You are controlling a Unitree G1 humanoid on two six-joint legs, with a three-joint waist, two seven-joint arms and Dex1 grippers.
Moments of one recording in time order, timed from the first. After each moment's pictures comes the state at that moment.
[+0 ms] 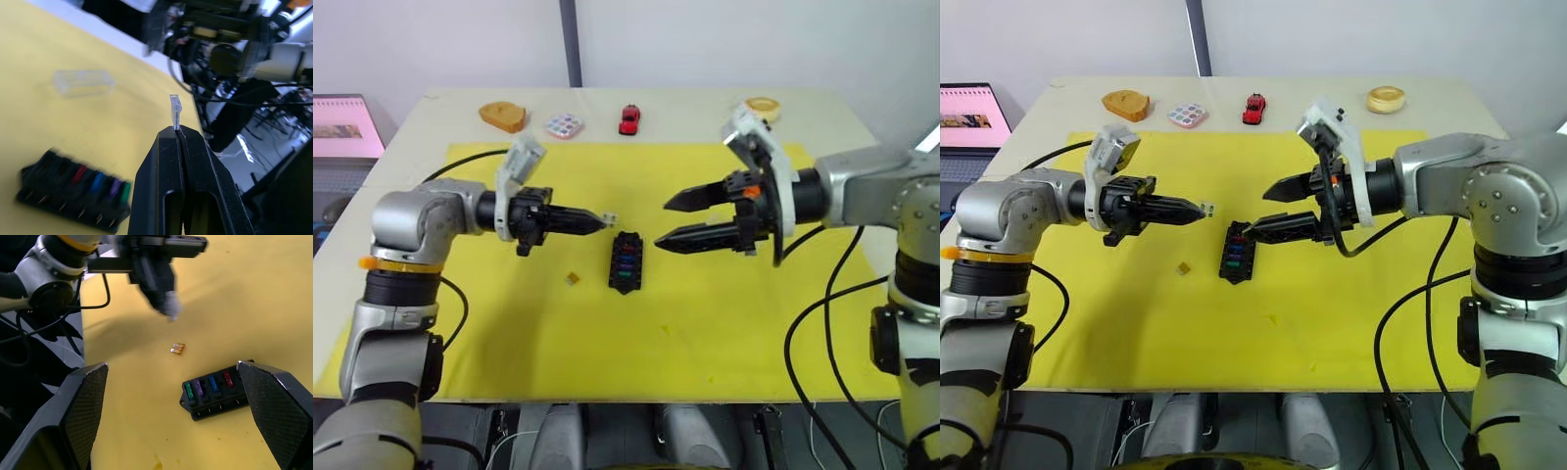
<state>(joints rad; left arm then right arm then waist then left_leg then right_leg) -0.82 0.64 -0.01 0.03 -0.66 1.02 -1.44 -1.01 -0.76 -0.04 -0.29 0.98 1.52 0.82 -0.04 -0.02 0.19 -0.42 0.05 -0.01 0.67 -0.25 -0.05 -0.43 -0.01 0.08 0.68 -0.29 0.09</state>
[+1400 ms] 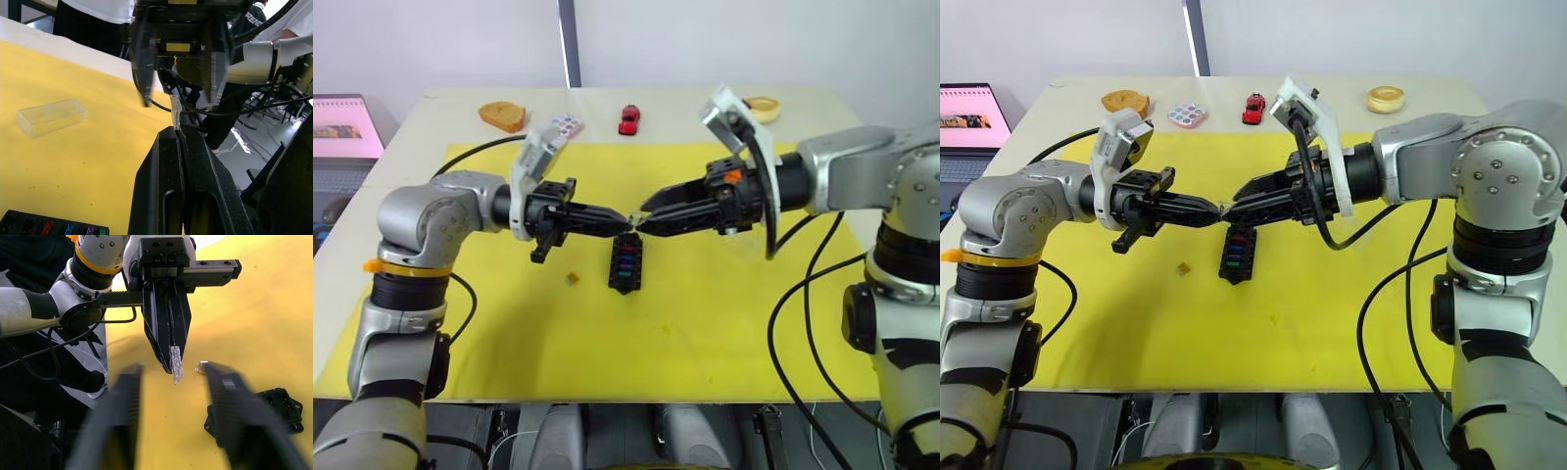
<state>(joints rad) -0.84 0.62 -0.03 -0.04 -0.75 0.99 -1.37 -1.11 -0.65 -0.06 -0.25 1.08 1.61 0.71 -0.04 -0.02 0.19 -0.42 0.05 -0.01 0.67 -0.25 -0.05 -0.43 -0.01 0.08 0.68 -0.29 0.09</state>
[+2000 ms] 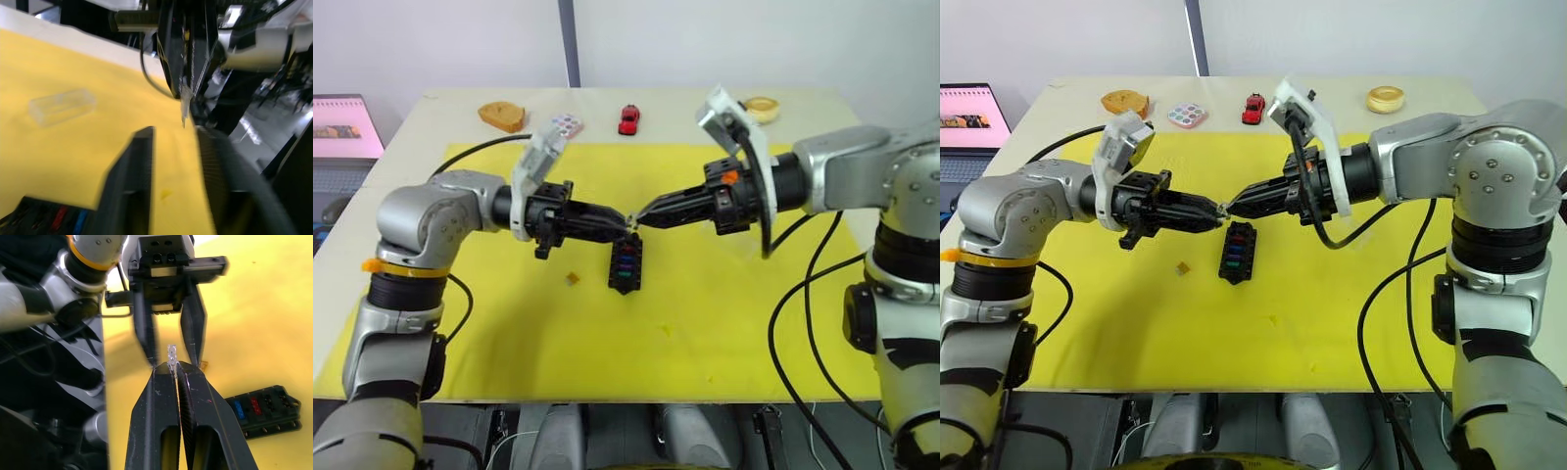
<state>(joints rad) -0.82 0.70 -0.12 -0.03 -0.64 0.85 -1.40 -1.11 -0.73 0.09 -0.28 0.99 1.51 0.74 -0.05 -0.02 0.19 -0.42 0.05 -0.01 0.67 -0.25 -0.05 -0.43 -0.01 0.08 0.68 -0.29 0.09</state>
